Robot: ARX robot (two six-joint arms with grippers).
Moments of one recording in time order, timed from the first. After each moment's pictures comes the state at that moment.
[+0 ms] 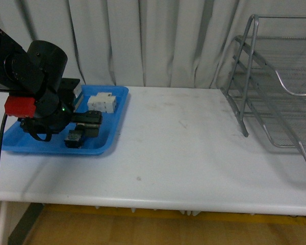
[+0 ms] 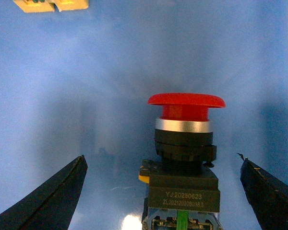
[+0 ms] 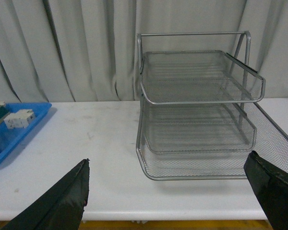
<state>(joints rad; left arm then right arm) -0.10 2.38 1.59 -0.17 -0.08 -0.02 0.00 0.00 0.01 0.00 0.00 0.00</state>
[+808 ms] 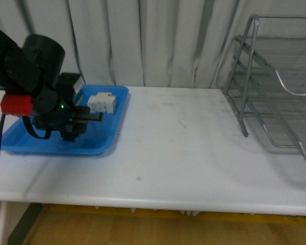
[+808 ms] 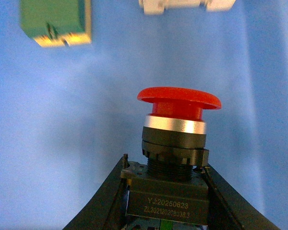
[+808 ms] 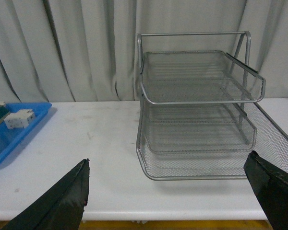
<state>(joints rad) -0.11 2.31 1.52 -0.10 -0.07 0.00 0.00 0.00 0.01 0.00 0.00 0.00</state>
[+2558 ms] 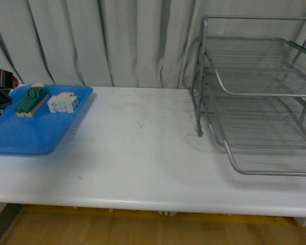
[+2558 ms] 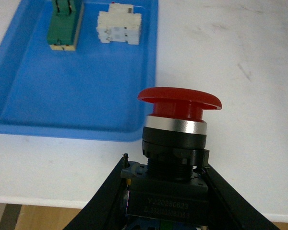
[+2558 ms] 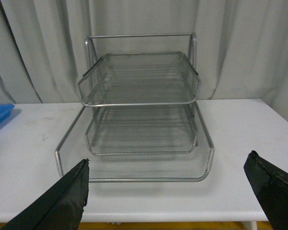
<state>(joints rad) -0.02 1.50 0.79 0.09 -0.01 -0.04 0.00 0.00 0.01 0.00 0.00 0.00</state>
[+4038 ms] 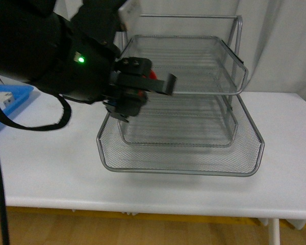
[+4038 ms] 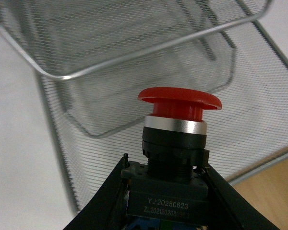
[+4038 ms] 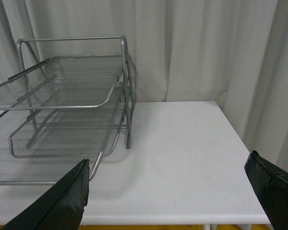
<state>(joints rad) -0.46 1.67 1.01 0.02 0.02 -0.02 0.00 0.00 0.01 0.00 0.00 0.00</state>
